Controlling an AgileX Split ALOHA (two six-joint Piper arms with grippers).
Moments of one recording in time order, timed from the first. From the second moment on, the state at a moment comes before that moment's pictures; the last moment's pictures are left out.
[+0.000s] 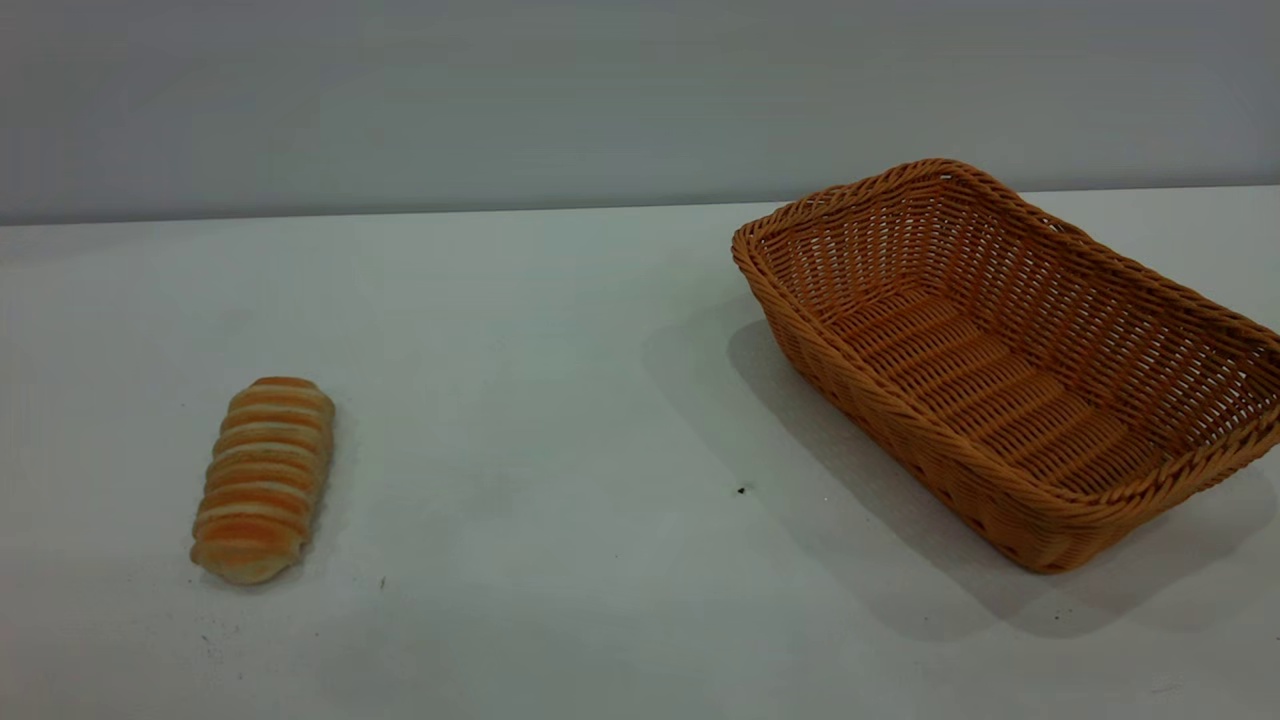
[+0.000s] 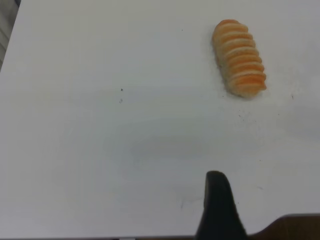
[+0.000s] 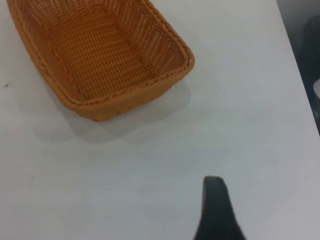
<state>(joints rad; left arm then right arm) 0.01 -0.02 -0.49 0.02 1.14 0.00 -0.01 -0.02 -0.47 -0.02 1.14 -0.04</state>
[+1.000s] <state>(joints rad) -0.12 0.31 -0.50 0.02 1.04 -0.14 0.15 0.24 -0.49 -0.05 1.09 0.16</state>
